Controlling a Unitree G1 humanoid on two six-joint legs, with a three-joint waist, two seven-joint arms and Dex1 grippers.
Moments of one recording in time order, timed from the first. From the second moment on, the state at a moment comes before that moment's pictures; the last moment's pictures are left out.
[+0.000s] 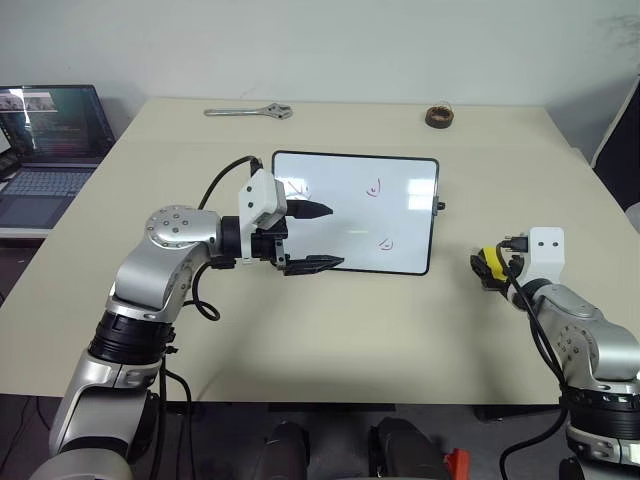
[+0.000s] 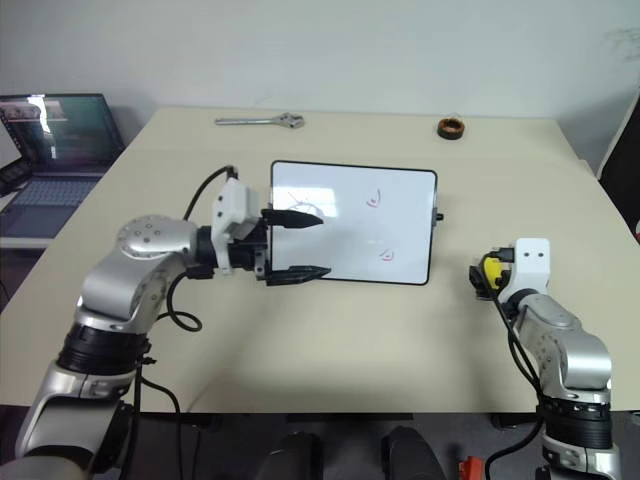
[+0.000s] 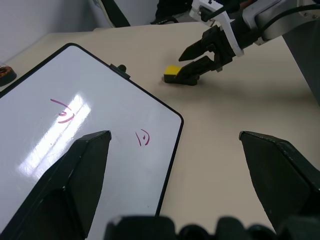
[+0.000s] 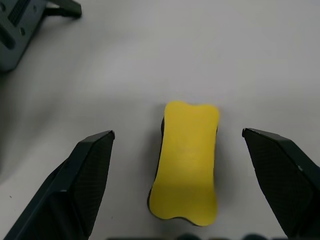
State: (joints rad) left arm -0.64 0.67 -0.12 -0.07 -0.42 0.38 -1.13; right arm -0.27 -0.44 -0.24 -0.19 0.37 0.86 0.09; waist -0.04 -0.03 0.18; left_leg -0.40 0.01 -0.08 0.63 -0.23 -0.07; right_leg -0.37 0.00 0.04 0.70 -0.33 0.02
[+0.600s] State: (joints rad) left arm -0.59 0.68 -0.11 -0.09 -0.39 0.37 -1.10; right arm -0.29 -0.42 -0.24 -0.11 0.32 0.82 0.12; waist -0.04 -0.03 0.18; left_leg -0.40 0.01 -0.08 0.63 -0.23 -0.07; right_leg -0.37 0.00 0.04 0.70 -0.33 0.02
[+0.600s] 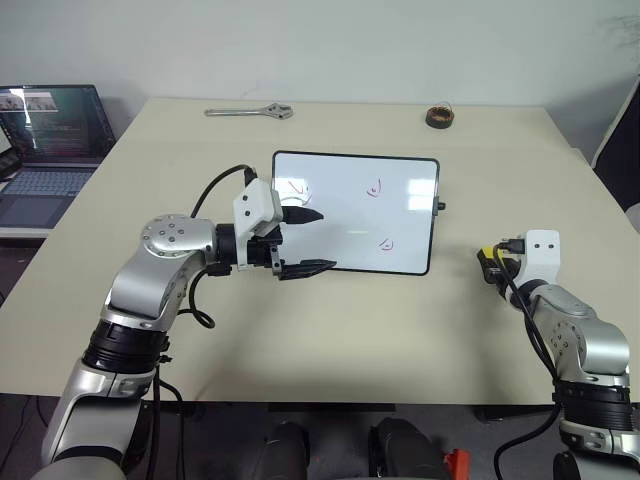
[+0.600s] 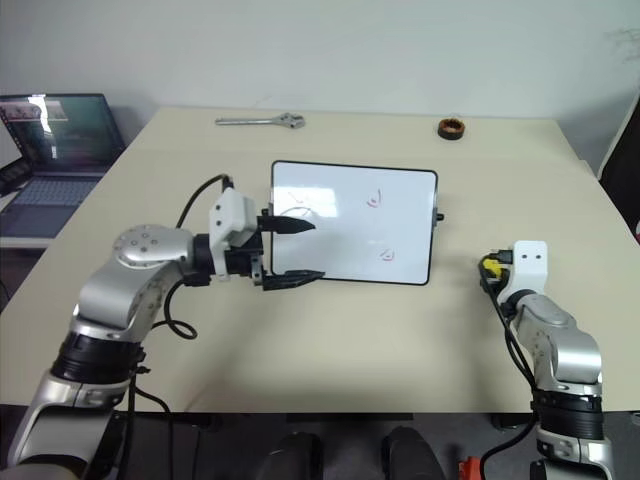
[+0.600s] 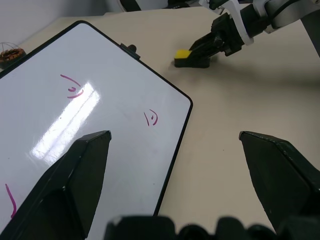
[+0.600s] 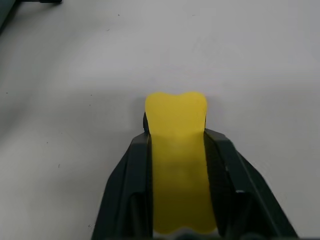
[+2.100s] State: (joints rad) left arm -0.45 0.66 0.01 -0.22 -0.38 0.56 -0.82; right arm -0.68 -0.41 0.30 0.09 -0.03 0.38 0.49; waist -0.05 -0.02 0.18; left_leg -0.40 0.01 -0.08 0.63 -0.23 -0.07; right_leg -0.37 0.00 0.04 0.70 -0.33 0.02
